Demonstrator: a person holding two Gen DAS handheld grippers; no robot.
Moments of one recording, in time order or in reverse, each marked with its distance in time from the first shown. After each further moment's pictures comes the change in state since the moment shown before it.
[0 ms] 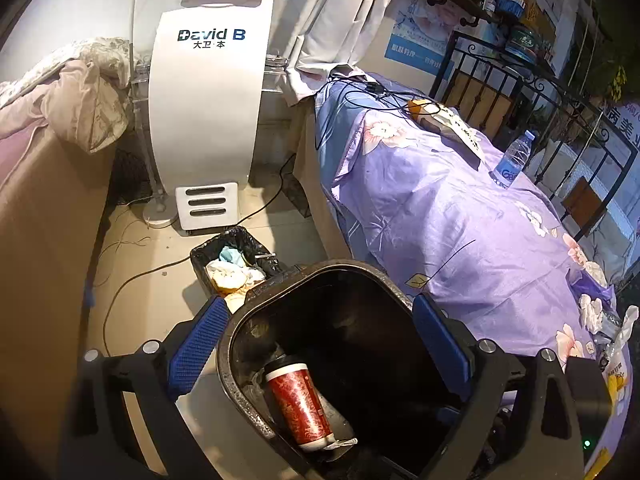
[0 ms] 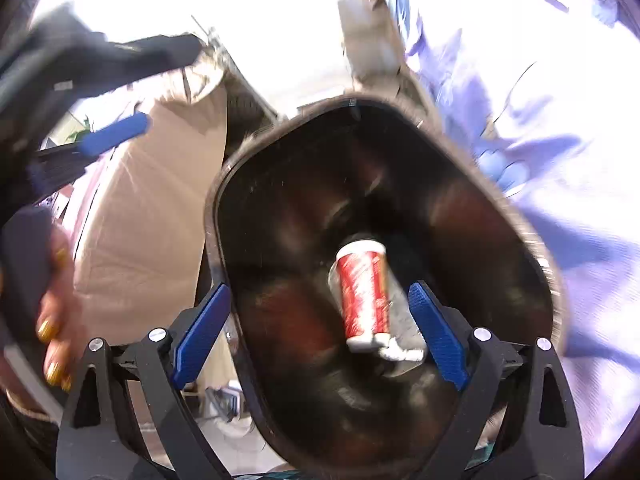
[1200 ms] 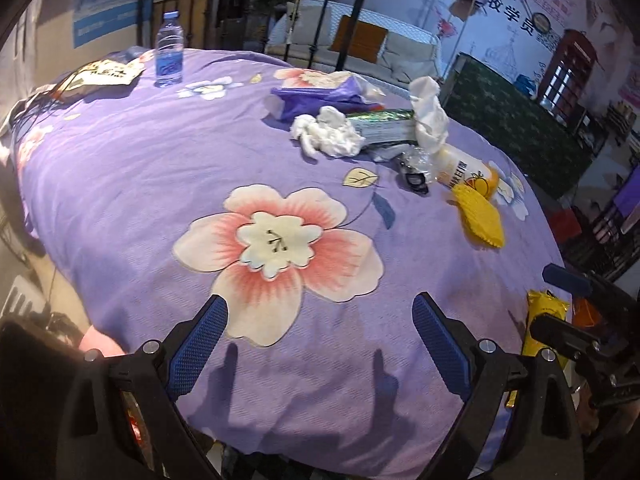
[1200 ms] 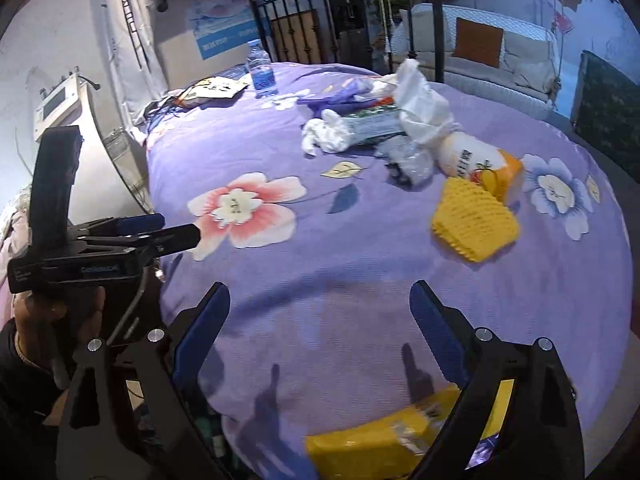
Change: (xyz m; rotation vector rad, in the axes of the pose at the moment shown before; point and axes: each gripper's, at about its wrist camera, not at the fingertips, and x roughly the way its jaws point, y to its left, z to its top) left arm 0.003 -0.331 -0.140 0.697 0.277 -0.597; right arm -0.287 -0.198 -0.189 0.443 -0.384 -0.574
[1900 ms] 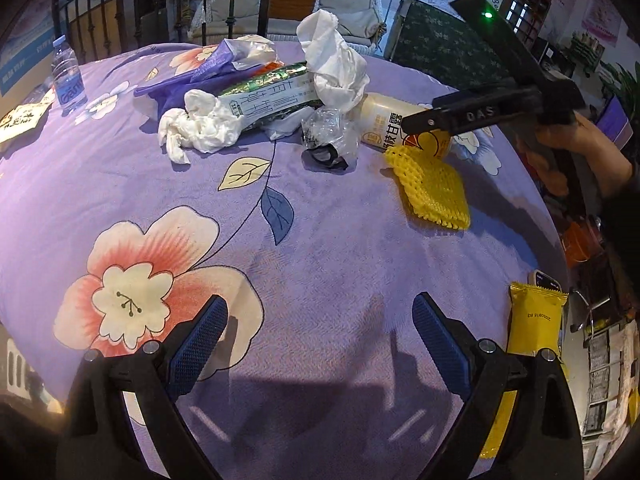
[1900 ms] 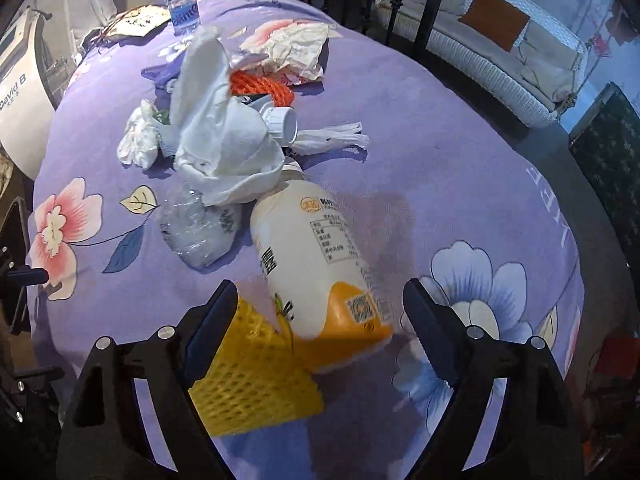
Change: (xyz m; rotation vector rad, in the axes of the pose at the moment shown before) left arm 0.067 -0.080 0.030 0.188 0.143 -0.073; right arm 0.130 -0.163 0.144 -0.203 0.320 -0.111
